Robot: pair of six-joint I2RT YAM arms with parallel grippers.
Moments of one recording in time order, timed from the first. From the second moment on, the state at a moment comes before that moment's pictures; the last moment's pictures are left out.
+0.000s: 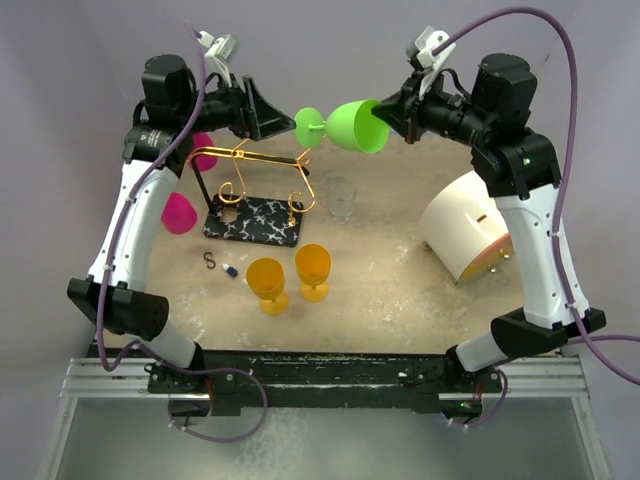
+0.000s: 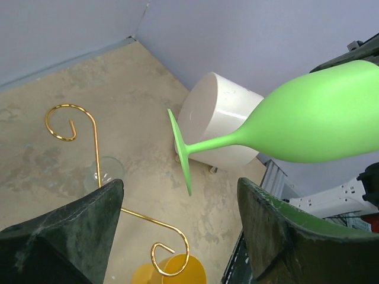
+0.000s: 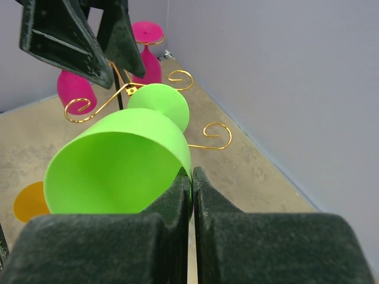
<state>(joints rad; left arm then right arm) -0.19 1.59 1.93 -0.48 0.86 -0.42 0.36 1.50 2.13 -0.73 -0.52 -0.22</state>
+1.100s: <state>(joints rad) -0.28 1.66 1.90 -0.46 0.80 -0.47 0.37 1.48 2.05 -0.73 -0.52 -0.29</state>
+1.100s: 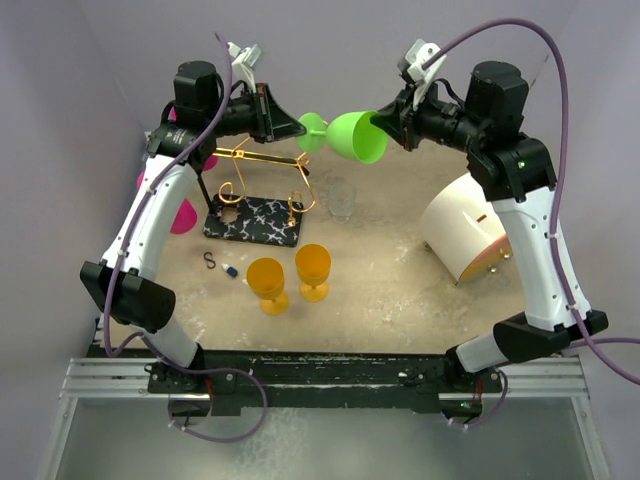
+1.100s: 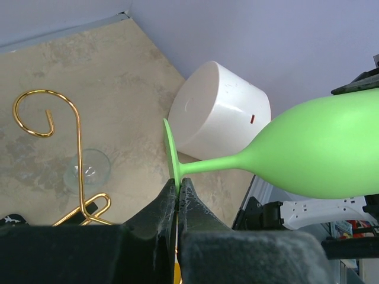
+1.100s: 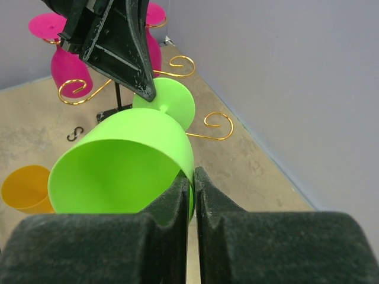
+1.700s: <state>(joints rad) -0.26 1.58 1.85 -0.50 0.73 -0.41 0.37 1.41 2.02 -0.78 -0.51 -0.39</state>
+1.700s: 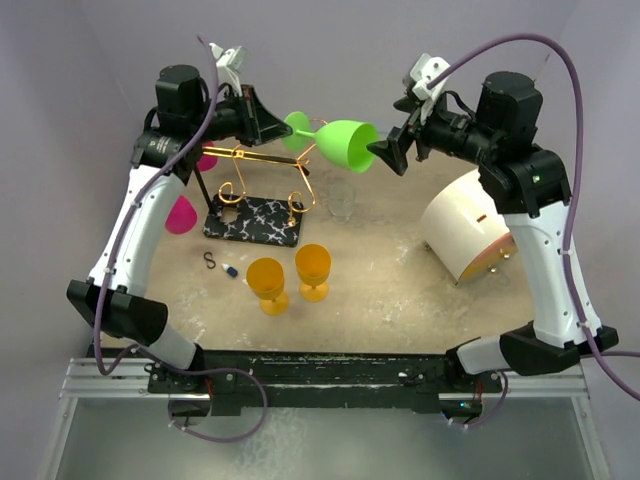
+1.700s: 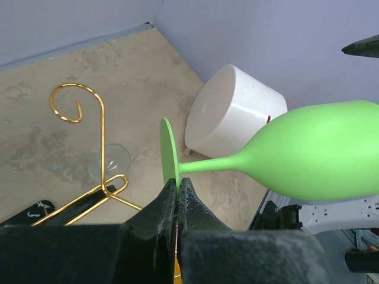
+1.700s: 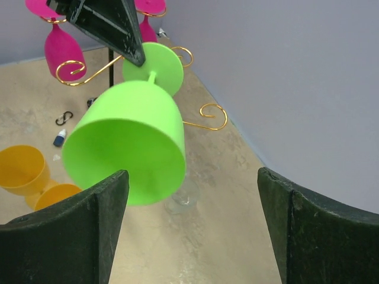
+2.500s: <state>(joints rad) -0.04 1.36 1.82 -0.52 0.22 -0.04 0.33 1.31 1.88 -0.79 -0.46 -0.40</state>
